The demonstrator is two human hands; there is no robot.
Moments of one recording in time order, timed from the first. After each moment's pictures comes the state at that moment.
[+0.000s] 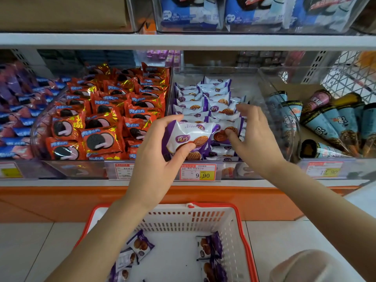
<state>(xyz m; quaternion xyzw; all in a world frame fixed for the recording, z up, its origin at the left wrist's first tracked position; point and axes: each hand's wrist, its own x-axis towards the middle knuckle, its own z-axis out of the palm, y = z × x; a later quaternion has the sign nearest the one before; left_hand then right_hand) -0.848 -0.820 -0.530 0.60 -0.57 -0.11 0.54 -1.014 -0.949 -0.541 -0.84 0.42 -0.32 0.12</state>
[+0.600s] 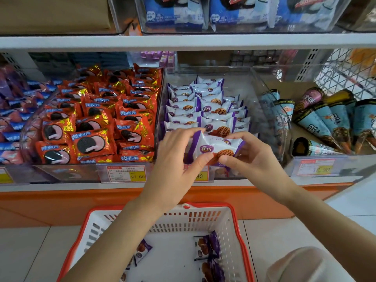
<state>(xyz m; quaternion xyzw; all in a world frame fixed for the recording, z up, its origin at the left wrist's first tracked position) -0.871 -0.837 -0.548 0.61 -0.64 -0.11 0.44 -1.043 -0.911 -0.539 -0.70 0.33 -0.34 0.53</state>
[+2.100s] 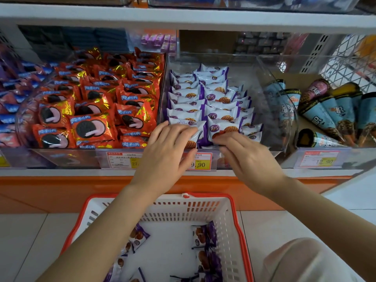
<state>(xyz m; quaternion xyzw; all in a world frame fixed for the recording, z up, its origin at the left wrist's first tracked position) -0.842 -0.844 -0.580 0.63 -0.72 0.14 0.24 -1.038 -0.923 -0.577 -0.93 0.24 -0.27 0.03</state>
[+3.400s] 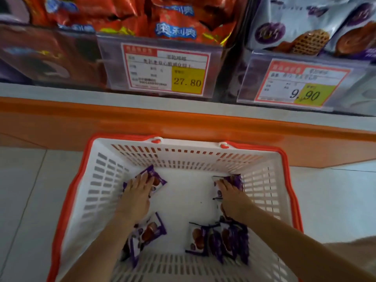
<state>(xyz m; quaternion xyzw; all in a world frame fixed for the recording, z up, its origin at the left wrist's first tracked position) -0.757 -0.682 -0.890 0.77 -0.59 -0.20 -0.13 -1.013 -0.819 -0.871 -0.82 0.41 0.30 0.25</state>
